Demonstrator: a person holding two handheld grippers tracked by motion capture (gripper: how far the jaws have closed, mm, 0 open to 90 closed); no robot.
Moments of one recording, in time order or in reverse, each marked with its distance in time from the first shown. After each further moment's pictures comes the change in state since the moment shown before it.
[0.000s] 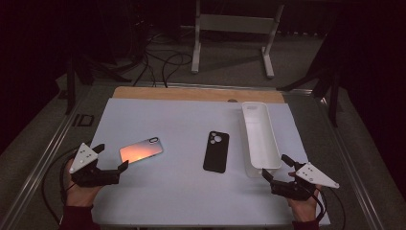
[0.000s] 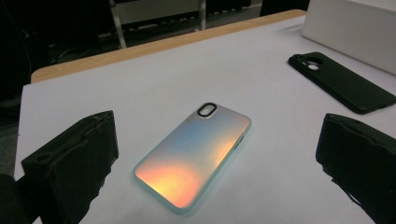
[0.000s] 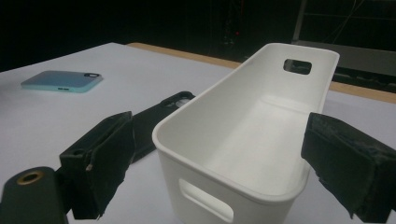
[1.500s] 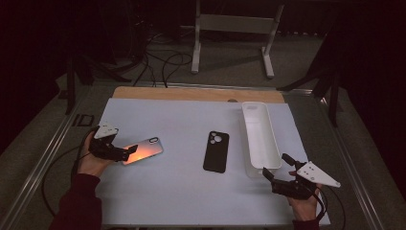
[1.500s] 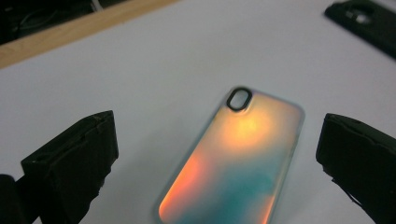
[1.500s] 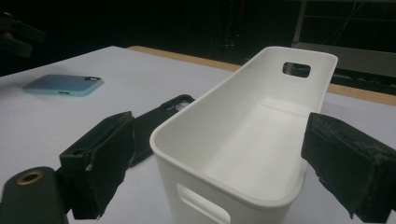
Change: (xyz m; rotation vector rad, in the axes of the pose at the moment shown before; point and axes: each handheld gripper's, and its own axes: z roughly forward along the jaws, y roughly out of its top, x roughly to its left) left arm 0.041 0.015 0.086 0.232 -0.075 0.087; right arm -0.002 0.002 0.001 -0.006 0.005 0.005
